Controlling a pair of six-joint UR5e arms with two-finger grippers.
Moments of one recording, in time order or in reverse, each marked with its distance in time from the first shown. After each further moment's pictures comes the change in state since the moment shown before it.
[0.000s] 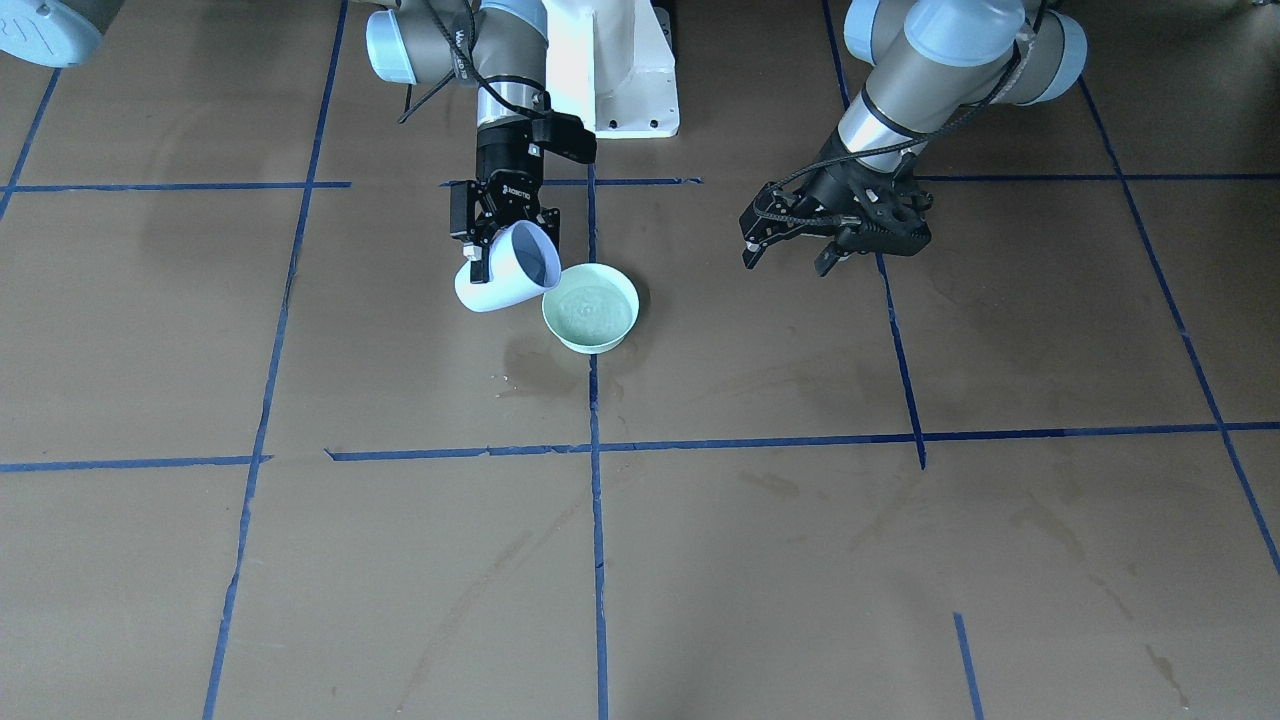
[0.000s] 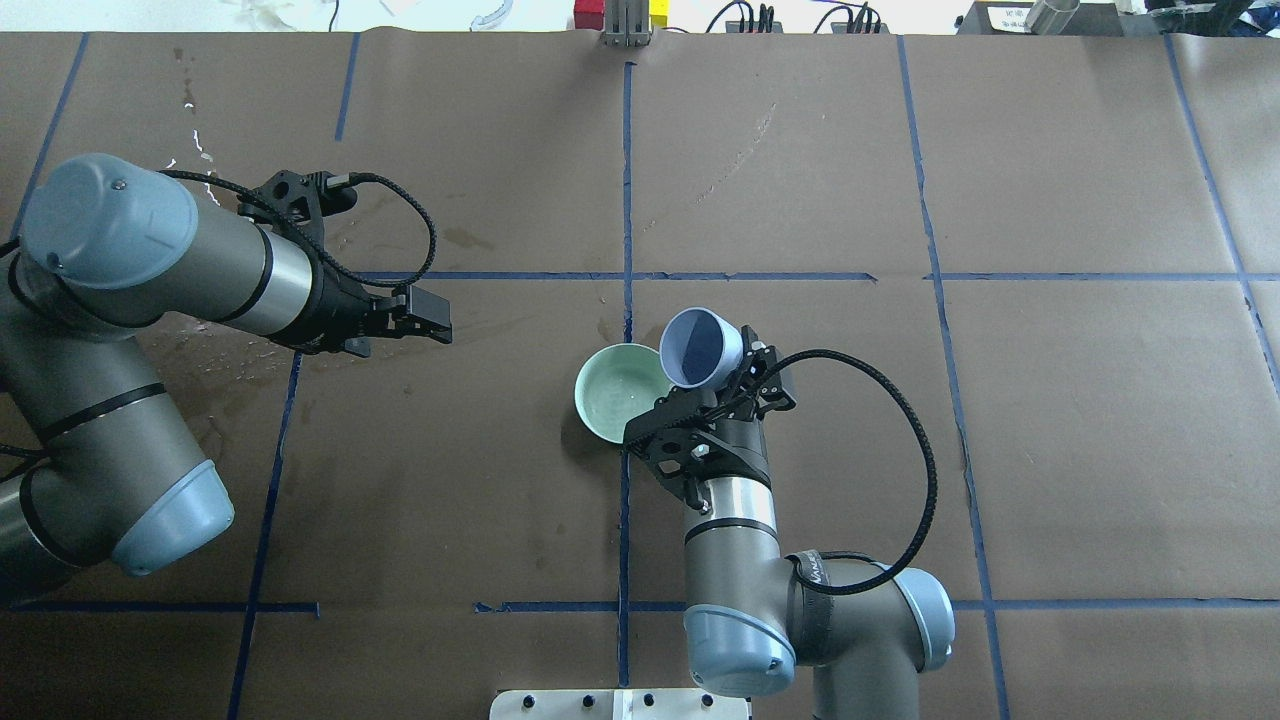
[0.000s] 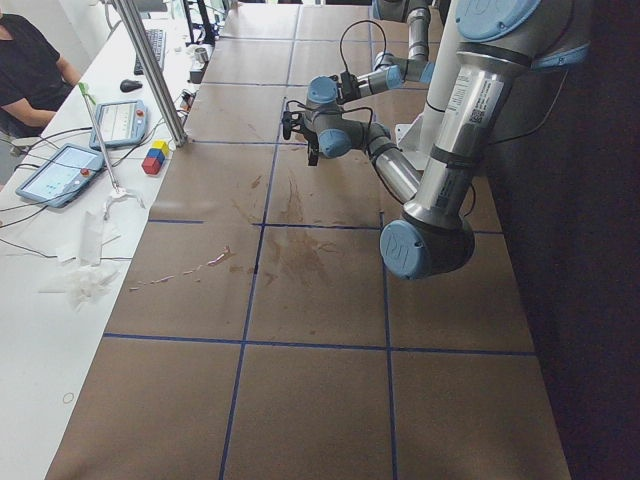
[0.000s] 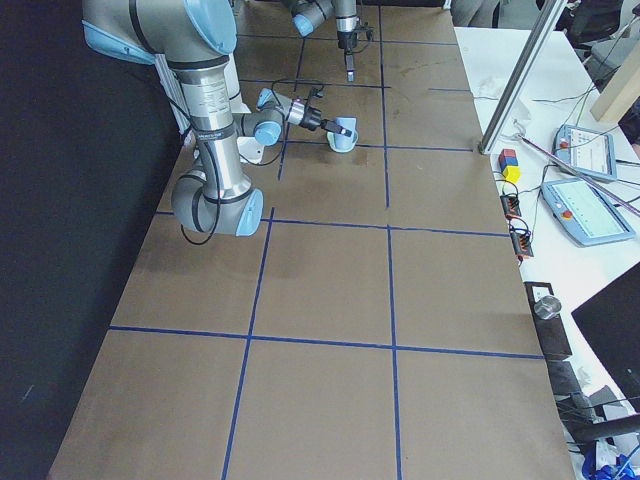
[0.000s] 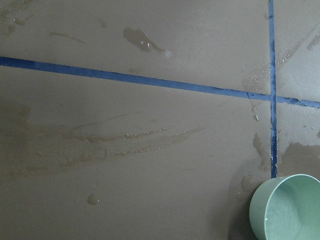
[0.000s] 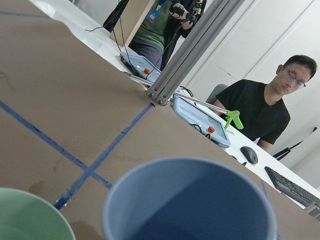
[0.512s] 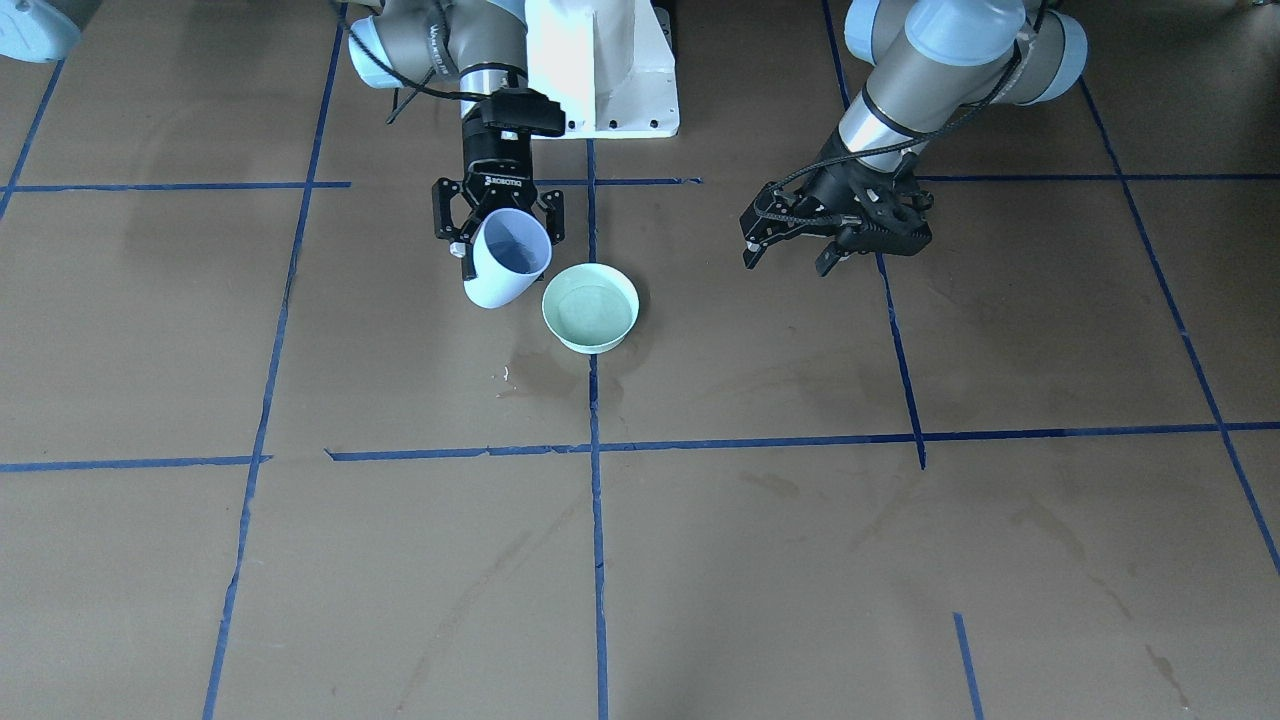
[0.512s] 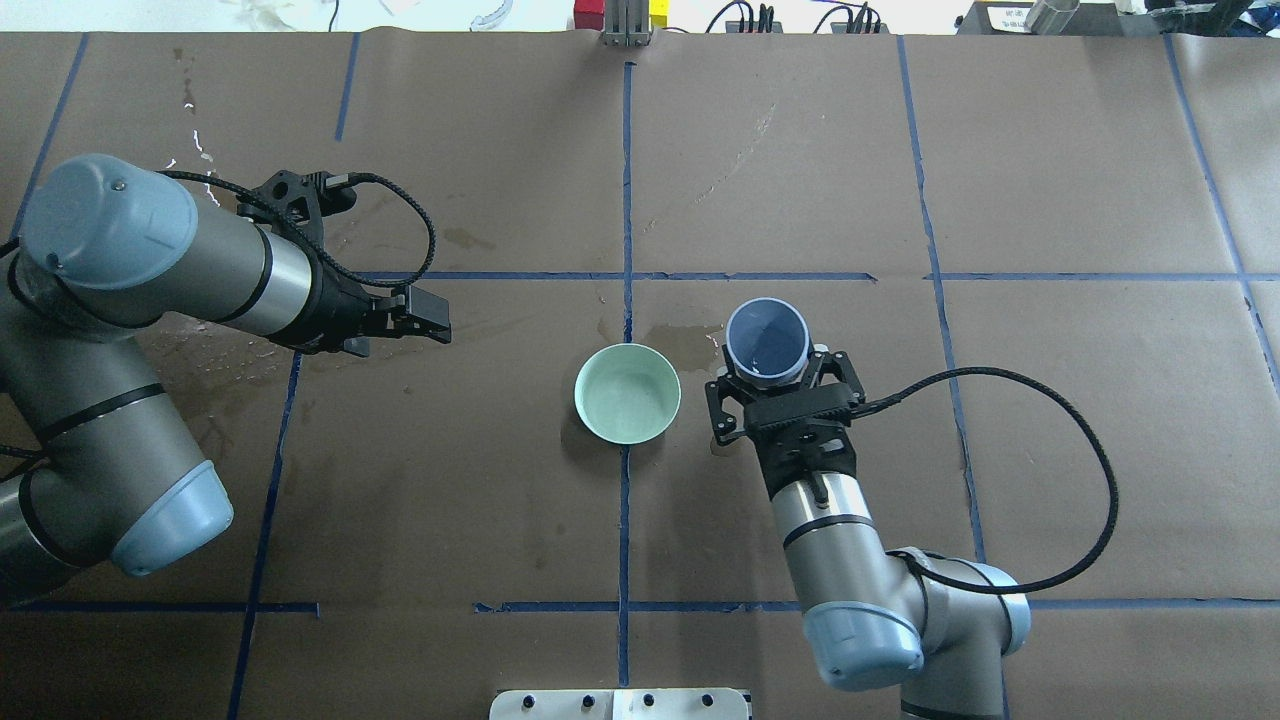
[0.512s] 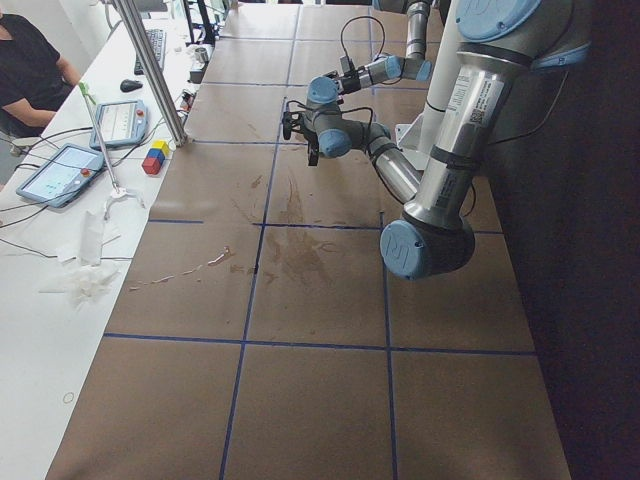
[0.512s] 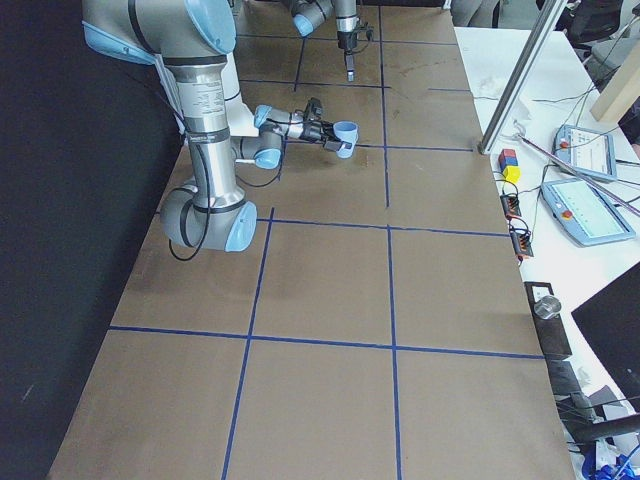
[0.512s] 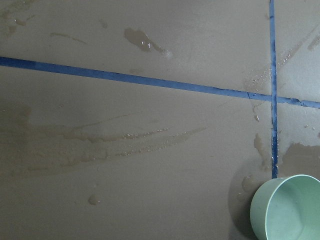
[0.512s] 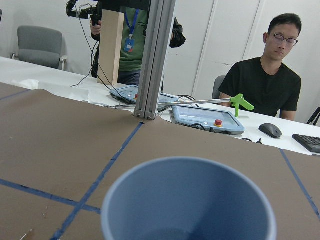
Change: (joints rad) left arm 0.001 0.003 0.000 0.001 0.008 0.000; right arm 0.021 -0.189 0.003 0.491 0.026 0.111
